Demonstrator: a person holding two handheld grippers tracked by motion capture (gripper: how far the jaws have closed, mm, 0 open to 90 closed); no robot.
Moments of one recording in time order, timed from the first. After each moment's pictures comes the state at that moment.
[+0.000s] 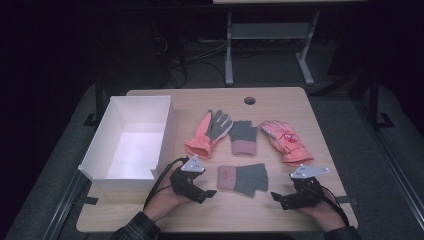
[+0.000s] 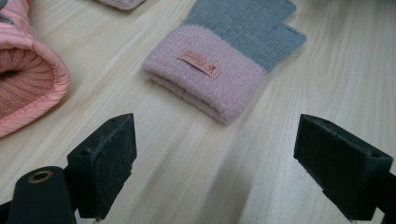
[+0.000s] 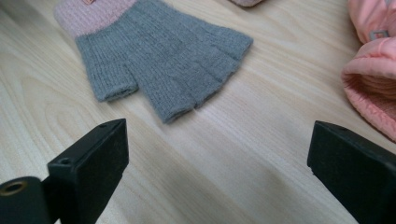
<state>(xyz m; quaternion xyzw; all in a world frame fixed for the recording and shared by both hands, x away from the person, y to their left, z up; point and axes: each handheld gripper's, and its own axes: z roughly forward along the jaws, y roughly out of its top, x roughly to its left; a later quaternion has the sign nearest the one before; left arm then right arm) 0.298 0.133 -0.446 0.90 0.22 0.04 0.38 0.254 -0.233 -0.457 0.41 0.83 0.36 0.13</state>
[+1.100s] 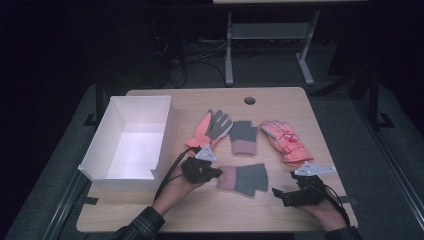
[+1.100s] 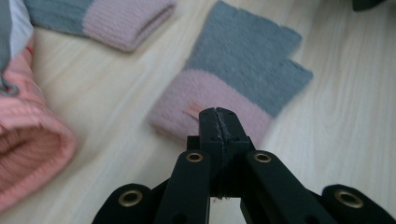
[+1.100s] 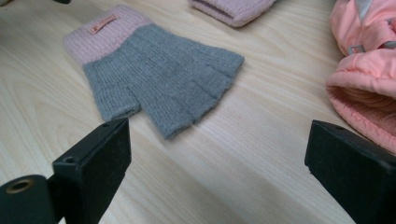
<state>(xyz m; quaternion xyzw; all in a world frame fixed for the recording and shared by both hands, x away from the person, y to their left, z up) 0.325 0.100 -0.426 0.90 0.21 0.04 0.37 0.254 -0.238 -0.449 0.43 0.81 0.39 0.13</state>
